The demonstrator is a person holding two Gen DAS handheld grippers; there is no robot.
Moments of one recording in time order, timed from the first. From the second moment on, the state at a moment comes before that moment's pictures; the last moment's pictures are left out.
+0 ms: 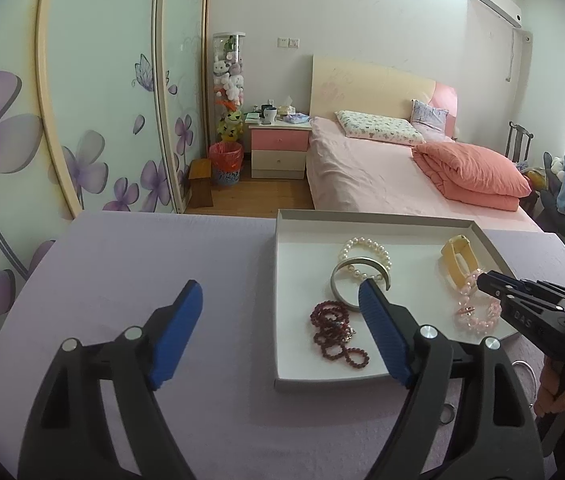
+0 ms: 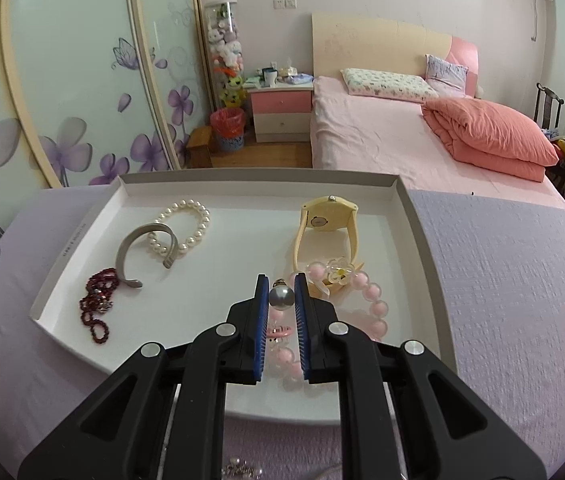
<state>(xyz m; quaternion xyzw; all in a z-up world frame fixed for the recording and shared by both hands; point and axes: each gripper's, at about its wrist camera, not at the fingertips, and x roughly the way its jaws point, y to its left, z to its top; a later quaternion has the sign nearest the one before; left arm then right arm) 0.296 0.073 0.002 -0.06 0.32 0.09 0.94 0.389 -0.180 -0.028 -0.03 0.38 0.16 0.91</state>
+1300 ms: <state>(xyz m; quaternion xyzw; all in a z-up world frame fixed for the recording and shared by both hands) 0.212 0.041 -0.036 -0.06 0.36 0.04 0.93 0.257 -0.241 -0.018 -0.09 0.33 0.12 0.93</state>
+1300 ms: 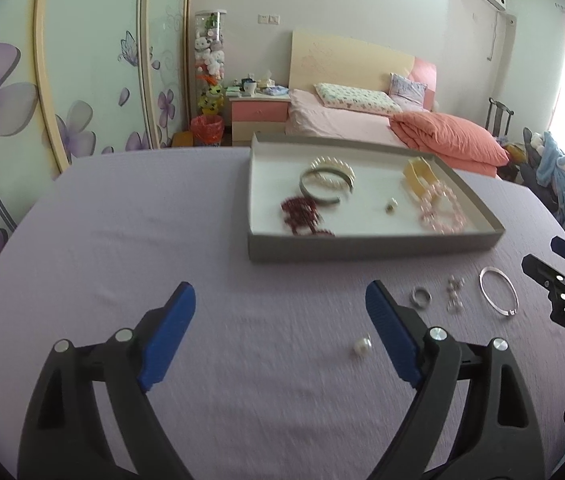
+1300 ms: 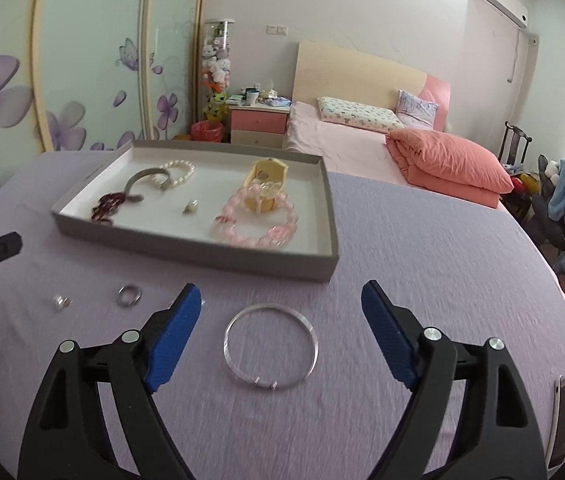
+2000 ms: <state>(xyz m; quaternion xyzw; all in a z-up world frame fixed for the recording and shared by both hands) 0.201 0.038 -0.051 -0.05 0.38 0.04 0.92 0.258 -0.245 -0.046 -0.08 0.39 0.14 0.91</state>
